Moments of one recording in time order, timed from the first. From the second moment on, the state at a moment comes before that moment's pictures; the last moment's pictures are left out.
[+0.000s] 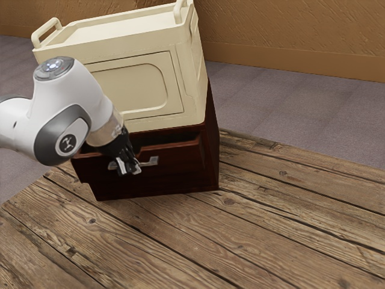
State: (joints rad) arm -0.01 -0.22 0.16 -2.09 0.15 2.21 -2.34
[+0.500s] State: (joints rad) arm -0.07 -0.31 0.17 -2.16 0.14 2.14 -2.33
